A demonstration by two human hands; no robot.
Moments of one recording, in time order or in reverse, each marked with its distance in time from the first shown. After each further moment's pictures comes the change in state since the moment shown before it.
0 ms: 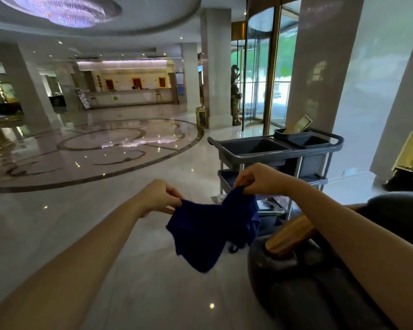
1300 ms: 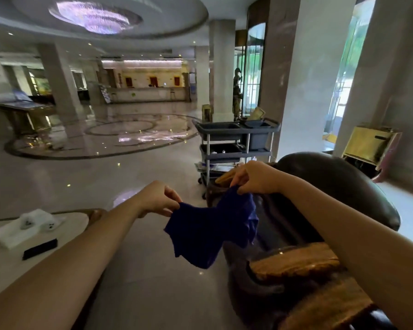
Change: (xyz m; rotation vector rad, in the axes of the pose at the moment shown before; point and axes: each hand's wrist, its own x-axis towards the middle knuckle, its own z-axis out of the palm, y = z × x) left_hand -0.771 0.219 0.398 0.033 -0.014 -0.043; right_hand -0.883 -0.139 -0.004 -0.184 -0.036 -0.100
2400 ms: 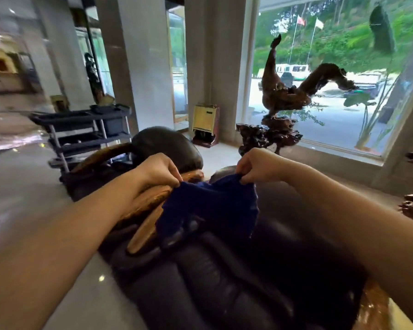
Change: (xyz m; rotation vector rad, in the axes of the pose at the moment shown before) left_hand -0.319 0.303 0.396 0.370 -0.341 0.567; right_hand -0.686 -0.018 -0.066 -0.167 0.241 0.631
